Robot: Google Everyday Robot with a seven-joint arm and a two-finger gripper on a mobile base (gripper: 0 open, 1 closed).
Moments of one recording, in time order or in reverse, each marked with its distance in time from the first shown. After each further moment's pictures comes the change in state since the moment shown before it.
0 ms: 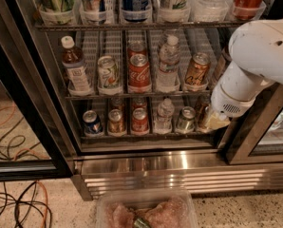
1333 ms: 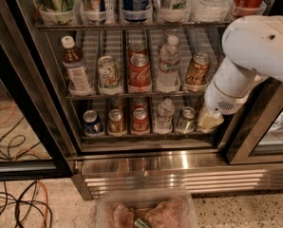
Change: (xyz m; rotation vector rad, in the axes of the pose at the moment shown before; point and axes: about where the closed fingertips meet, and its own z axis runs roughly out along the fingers) arm -0.014 0.004 0.001 -0.045 -0.022 -0.043
